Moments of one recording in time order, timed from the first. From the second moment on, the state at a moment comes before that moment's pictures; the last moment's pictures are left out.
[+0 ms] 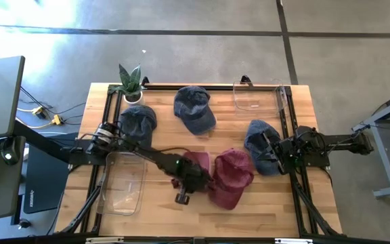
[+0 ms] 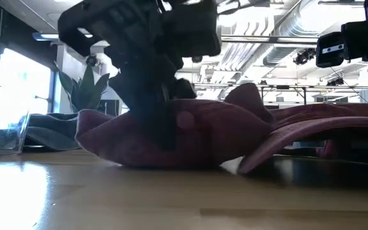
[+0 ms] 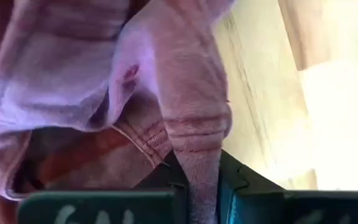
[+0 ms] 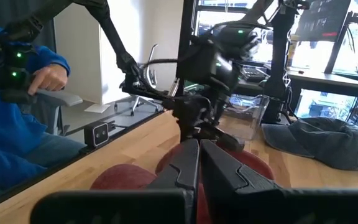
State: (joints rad) left arm -0.30 2.02 1.43 -0.53 0.18 -0.06; right arm 0.03 0.05 0.01 0.09 -0.39 -0.09
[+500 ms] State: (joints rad) left arm -0.16 2.02 1.43 -0.66 0.50 -0.08; right arm 0.03 0.05 0.01 0.09 -0.39 -0.09
